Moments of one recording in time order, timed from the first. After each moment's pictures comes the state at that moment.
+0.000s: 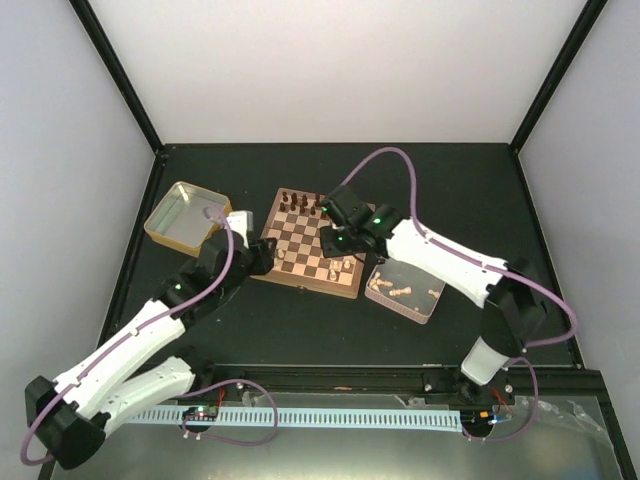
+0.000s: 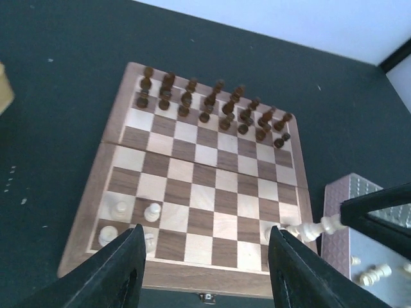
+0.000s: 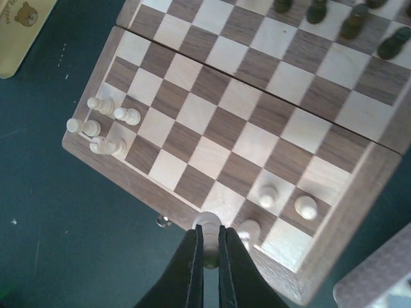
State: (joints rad) left arm -0.63 0.87 0.72 -0.39 -0.20 -0.57; right arm 0.83 1.63 1.38 -0.74 0.03 0.61
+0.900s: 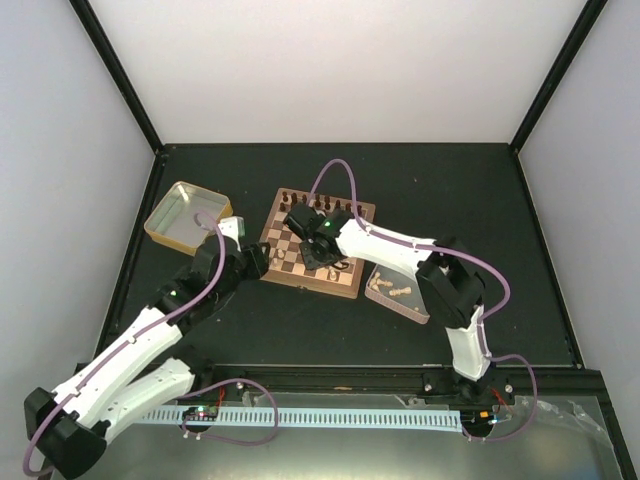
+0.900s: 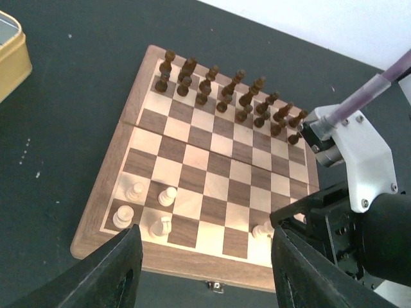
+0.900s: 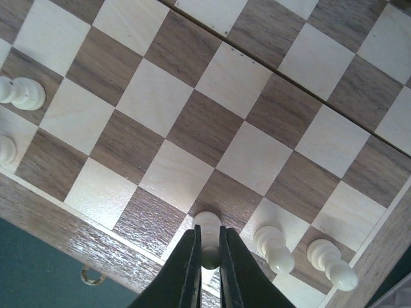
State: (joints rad) left arm -0.58 0.78 0.66 -0.42 -0.20 -0.64; right arm 0.92 2.00 1.60 -0.85 0.21 0.55
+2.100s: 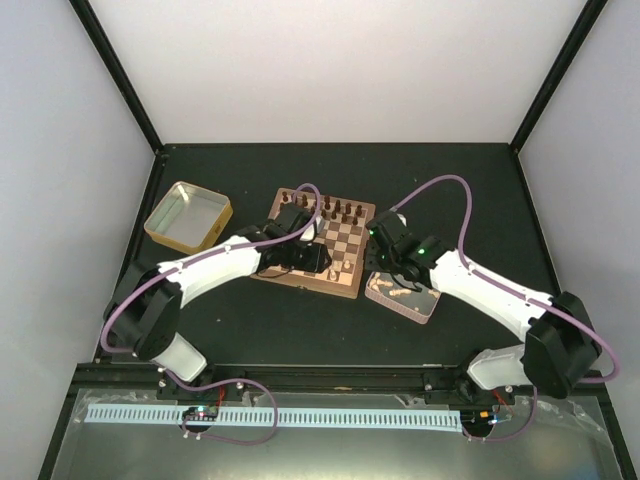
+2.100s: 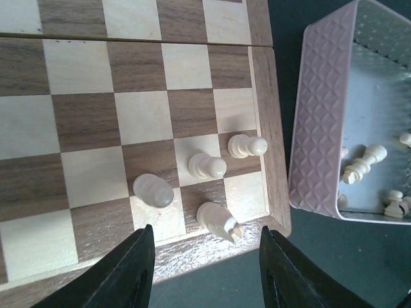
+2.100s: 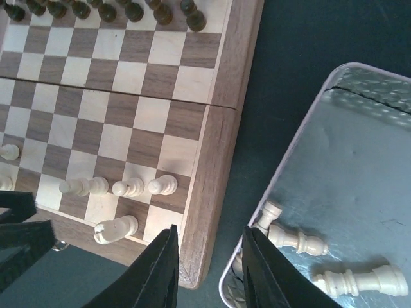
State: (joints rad) left arm -0.67 1.53 0.99 -0.40 0.22 -0.50; right arm 0.73 1.37 0.97 -0.57 0.17 0.75
